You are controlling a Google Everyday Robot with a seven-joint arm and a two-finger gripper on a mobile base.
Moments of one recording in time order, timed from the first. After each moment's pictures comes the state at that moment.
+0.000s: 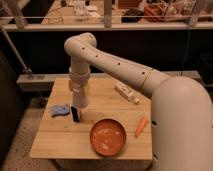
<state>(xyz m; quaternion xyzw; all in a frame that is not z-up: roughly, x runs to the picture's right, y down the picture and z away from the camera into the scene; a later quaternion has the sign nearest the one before) -0.123 0.007 0.715 -0.28 -0.26 -0.41 0.83</state>
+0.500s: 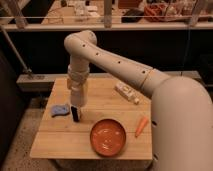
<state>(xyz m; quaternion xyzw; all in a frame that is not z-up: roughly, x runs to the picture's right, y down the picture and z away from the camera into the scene) -0.131 0.000 0.709 -0.27 -0.29 -0.42 0.82</state>
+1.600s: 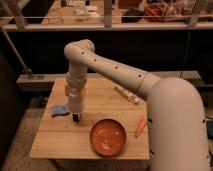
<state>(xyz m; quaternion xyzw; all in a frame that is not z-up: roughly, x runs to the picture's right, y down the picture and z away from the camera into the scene) -0.148 0.036 0.730 -0.28 -0.31 -0.42 0.80</state>
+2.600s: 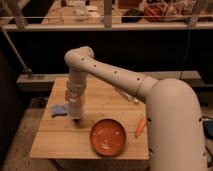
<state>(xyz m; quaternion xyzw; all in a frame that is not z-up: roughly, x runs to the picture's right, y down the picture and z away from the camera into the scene) -0.151 0.060 0.743 -0.30 -0.32 -0.42 0.80</state>
